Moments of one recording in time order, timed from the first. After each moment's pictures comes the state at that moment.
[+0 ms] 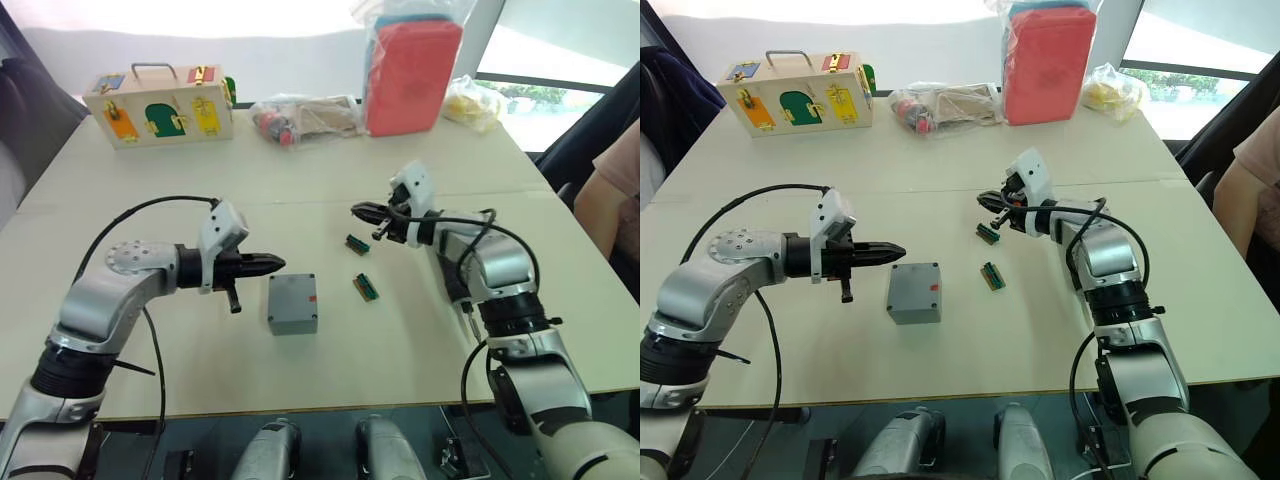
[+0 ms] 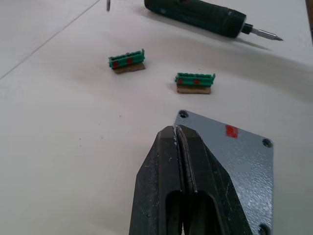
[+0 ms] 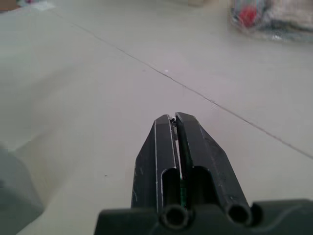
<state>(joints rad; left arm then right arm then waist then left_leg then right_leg) -0.47 0.80 -0.05 -0.24 -0.53 0.72 -1.03 -0.72 -0.43 0.06 0.05 0.29 0.60 0.83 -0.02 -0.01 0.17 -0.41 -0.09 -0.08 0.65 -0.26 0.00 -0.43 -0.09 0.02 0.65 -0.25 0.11</state>
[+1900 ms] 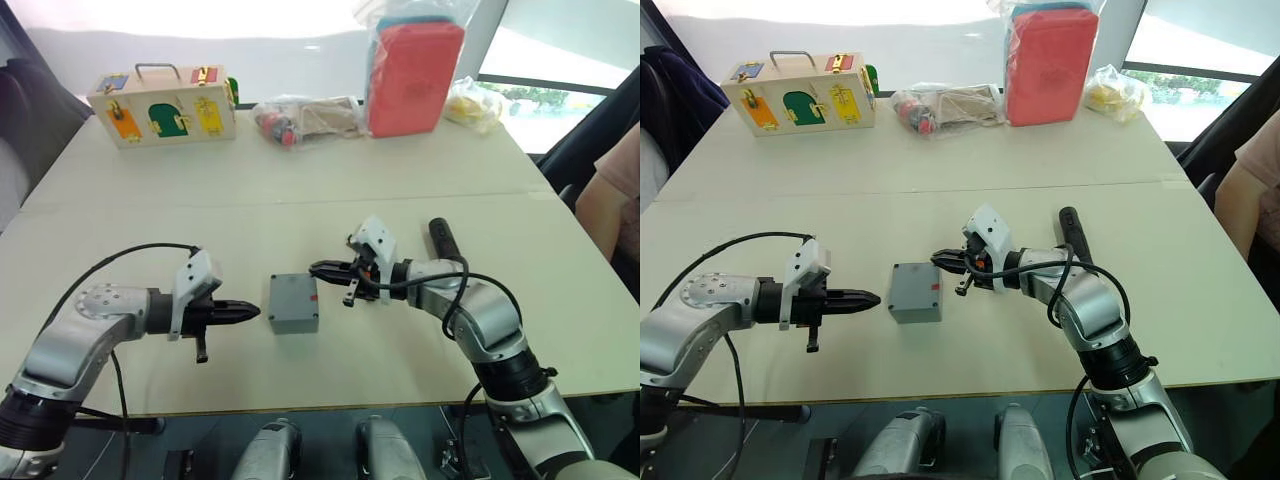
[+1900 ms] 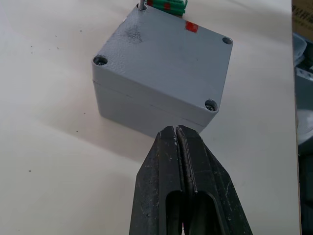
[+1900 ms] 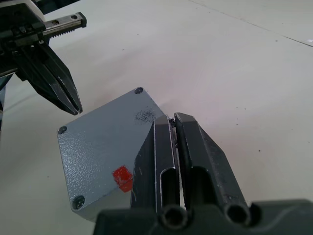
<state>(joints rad) -0.18 0.87 0.02 -0.27 -0.52 0.57 -1.12 -0.52 -0.39 0.23 -0.23 0.37 0.75 0.76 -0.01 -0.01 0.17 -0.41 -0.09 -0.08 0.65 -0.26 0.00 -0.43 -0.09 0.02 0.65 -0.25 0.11</state>
